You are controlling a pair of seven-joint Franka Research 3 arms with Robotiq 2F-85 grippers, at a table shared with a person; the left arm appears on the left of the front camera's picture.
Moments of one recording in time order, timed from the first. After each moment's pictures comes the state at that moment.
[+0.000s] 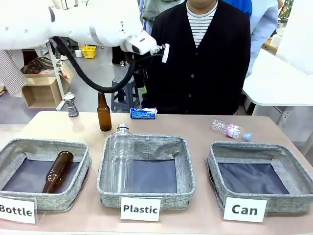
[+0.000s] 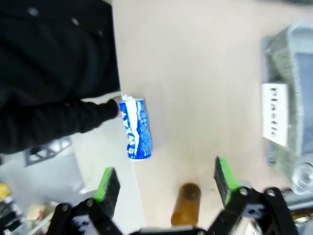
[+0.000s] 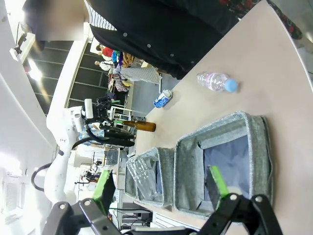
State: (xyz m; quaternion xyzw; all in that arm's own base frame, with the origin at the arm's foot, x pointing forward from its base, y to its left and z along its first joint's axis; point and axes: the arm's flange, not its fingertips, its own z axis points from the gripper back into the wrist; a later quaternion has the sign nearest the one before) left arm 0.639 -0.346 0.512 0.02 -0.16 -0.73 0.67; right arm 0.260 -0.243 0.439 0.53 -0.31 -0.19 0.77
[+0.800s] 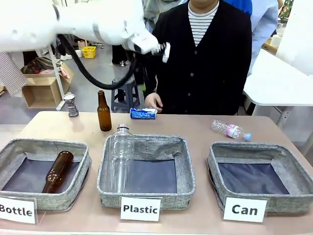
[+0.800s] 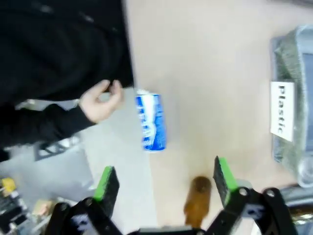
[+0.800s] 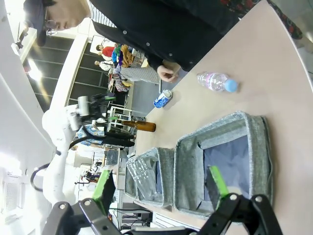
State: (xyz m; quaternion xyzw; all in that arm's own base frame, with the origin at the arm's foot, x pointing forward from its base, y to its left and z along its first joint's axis) left arm 0.636 -0.320 0.562 0.03 -0.21 -0.72 0.66; right arm 0.260 -0.243 0.439 0.53 -0.31 -0.19 0.77
